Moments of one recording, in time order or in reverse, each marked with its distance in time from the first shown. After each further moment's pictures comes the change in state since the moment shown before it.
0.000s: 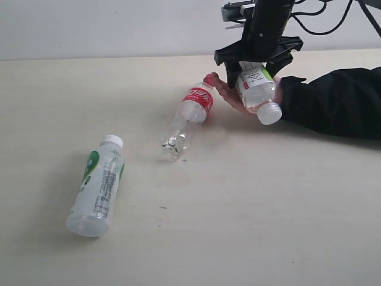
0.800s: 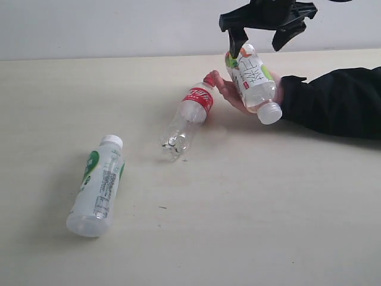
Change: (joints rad) left arm 0.000 0.000 0.000 0.000 0.000 0.000; right arm 0.000 -0.141 0.000 0.015 0.012 -0.006
